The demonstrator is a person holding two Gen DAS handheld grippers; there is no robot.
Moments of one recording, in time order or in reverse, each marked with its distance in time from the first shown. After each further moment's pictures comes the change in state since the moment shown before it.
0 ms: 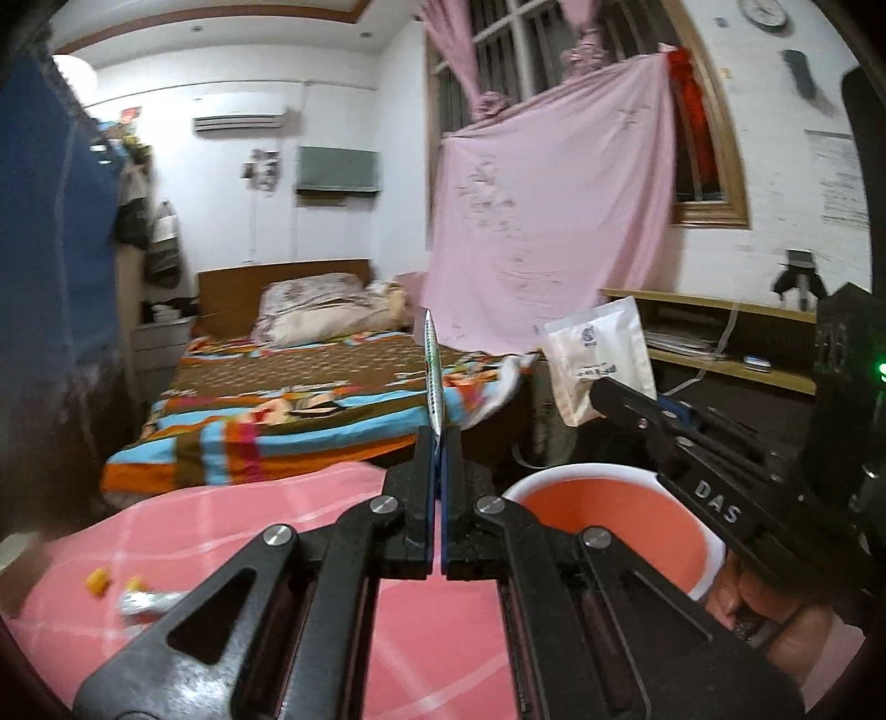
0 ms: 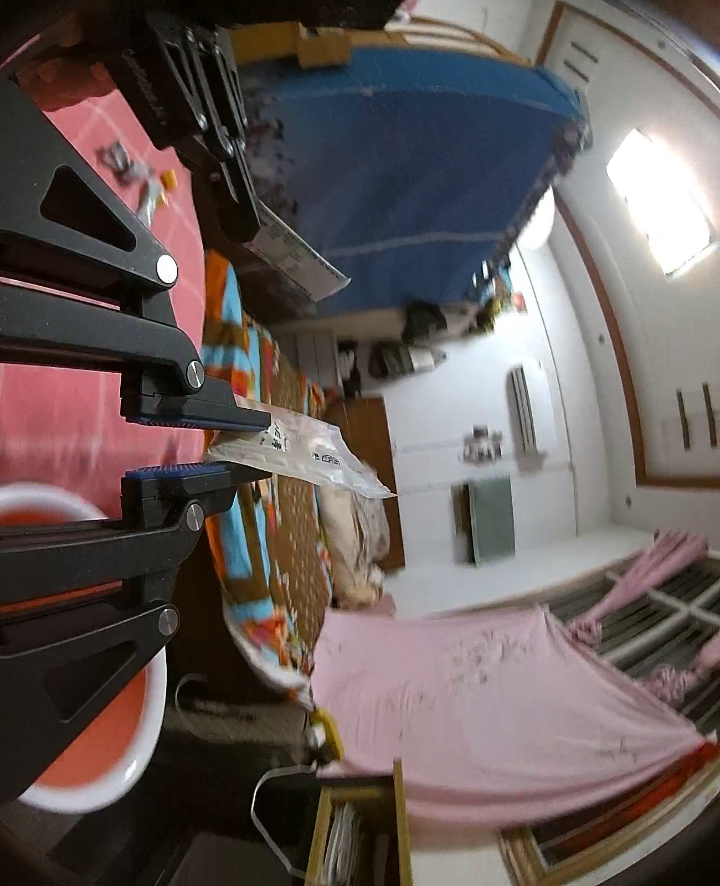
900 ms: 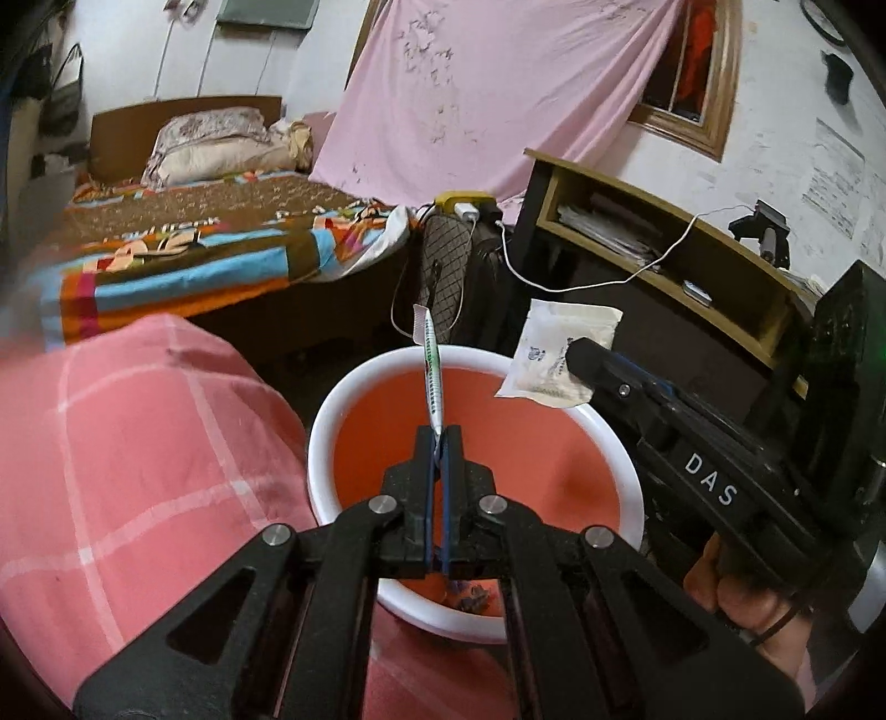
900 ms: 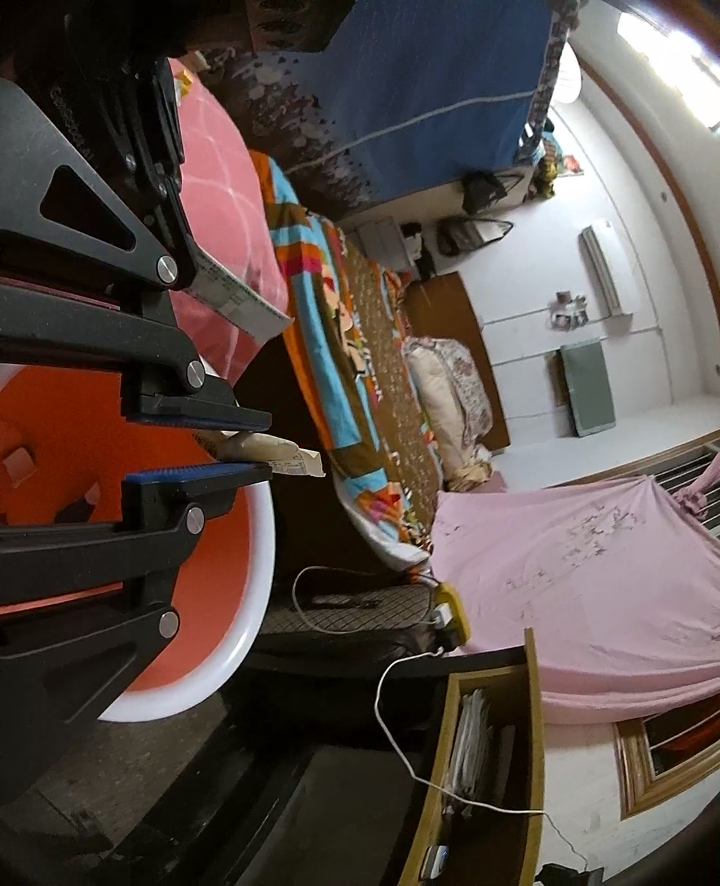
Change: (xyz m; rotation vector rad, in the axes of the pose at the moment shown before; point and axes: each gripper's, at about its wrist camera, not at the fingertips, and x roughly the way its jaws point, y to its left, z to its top) left arm 0.118 -0.055 -0.037 -0.155 0.421 -0.289; right arm 0.013 -0.088 -0.030 0.162 0.283 -0.275
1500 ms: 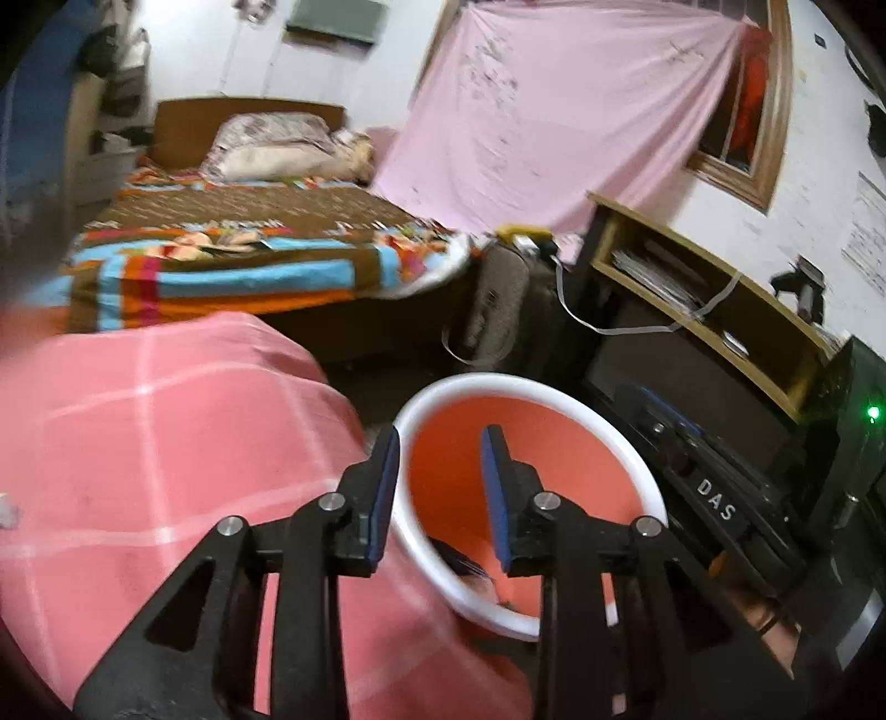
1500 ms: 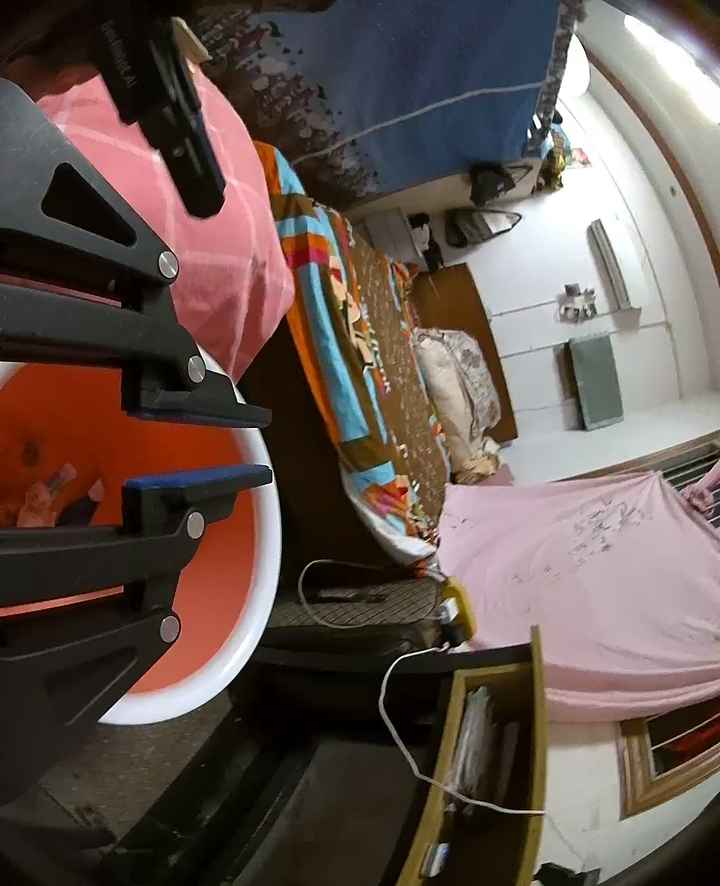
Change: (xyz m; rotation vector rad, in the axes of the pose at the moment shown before) left arm -0.043 0.034 0.001 -0.110 -0.094 0.125; right arm 0.003 0.006 0.002 -0.011 0.008 -0.015
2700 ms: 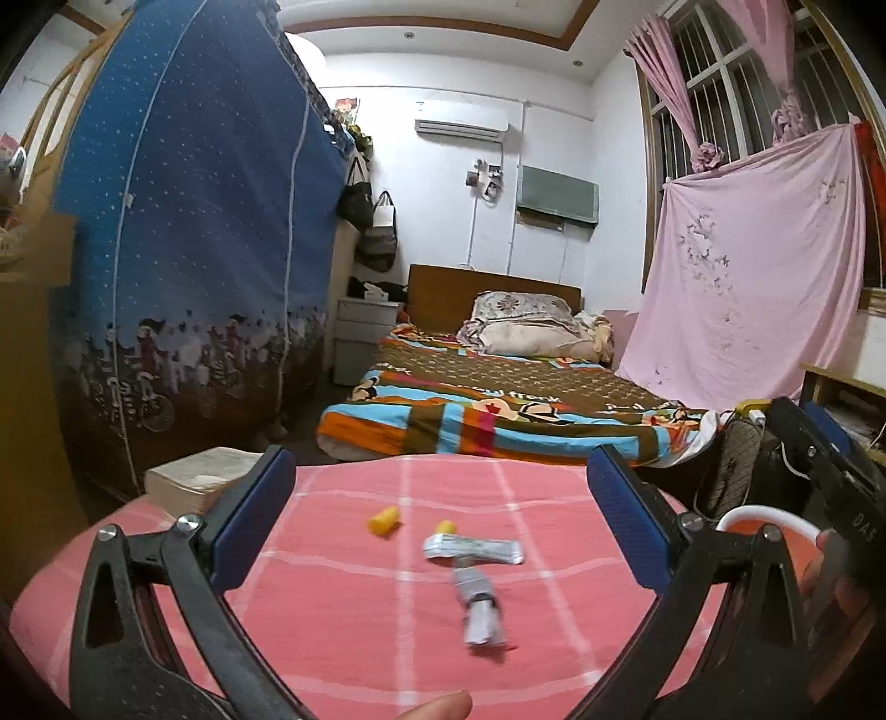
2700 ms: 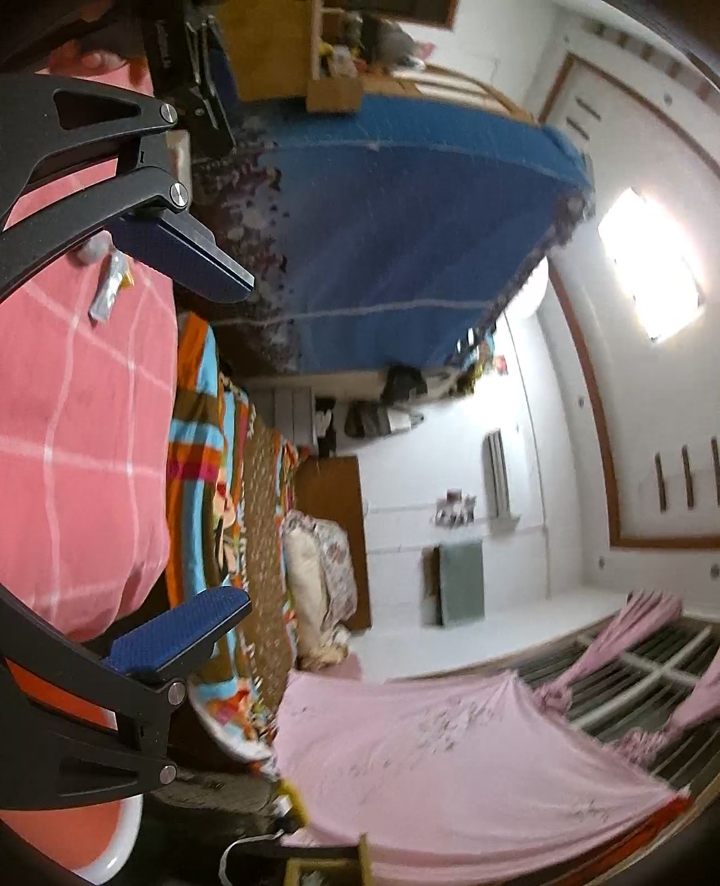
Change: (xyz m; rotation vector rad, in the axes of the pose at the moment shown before) left arm -0.206 0.150 -0.062 -0.081 -0.494 0.603; right arm -0.043 0.187 -0.019 -0.254 -0.372 0.459
